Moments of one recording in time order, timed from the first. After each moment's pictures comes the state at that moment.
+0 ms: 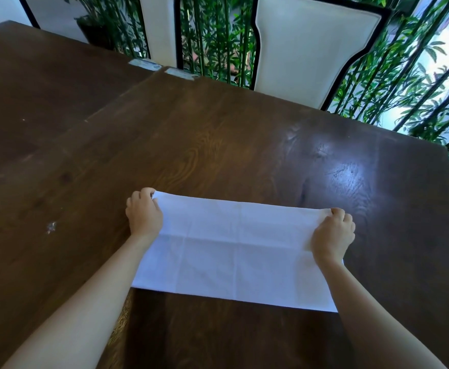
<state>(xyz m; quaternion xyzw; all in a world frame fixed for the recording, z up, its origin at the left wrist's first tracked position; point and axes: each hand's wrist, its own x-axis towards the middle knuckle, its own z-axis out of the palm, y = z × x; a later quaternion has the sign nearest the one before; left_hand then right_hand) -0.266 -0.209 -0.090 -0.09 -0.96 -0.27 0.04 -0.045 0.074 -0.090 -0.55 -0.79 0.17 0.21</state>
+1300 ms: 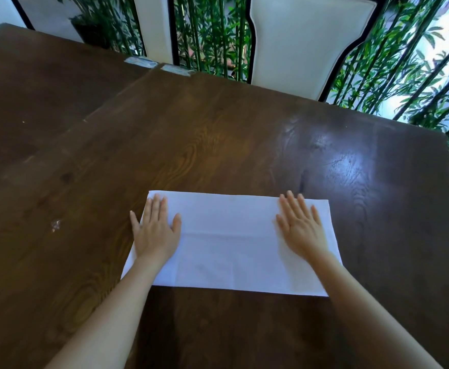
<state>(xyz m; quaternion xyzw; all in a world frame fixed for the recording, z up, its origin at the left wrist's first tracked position) -0.215 -0.223 -0.113 -0.19 -0.98 -0.08 -0.02 -0.045 0.051 -0.105 -0.28 -0.96 0.10 -0.02</state>
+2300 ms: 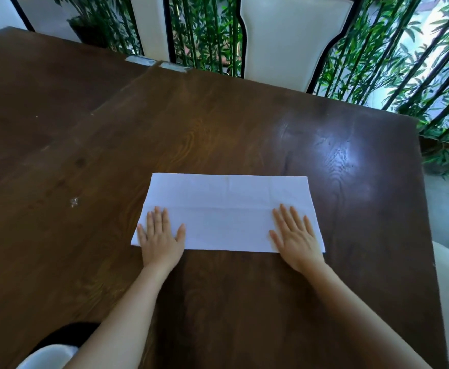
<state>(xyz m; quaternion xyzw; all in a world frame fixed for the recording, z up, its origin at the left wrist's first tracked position) -0.126 -0.260 -0.102 -0.16 -0.98 -0.06 -0.11 0.047 -0.004 -0.101 -0.26 -0.96 0.11 -0.07</state>
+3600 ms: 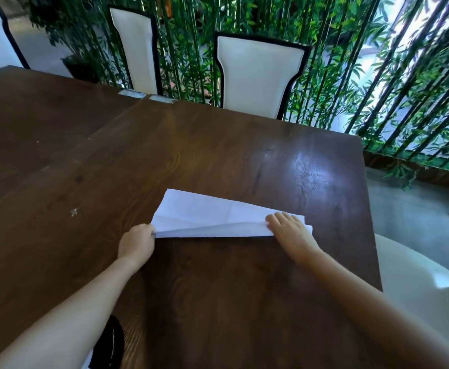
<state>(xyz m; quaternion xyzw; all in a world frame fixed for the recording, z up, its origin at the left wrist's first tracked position) -0.124 -0.294 -0.042 -0.28 -0.95 -0.12 -0.04 0.103 -0.007 -0.003 -0.12 -0.99 0.01 0.06</state>
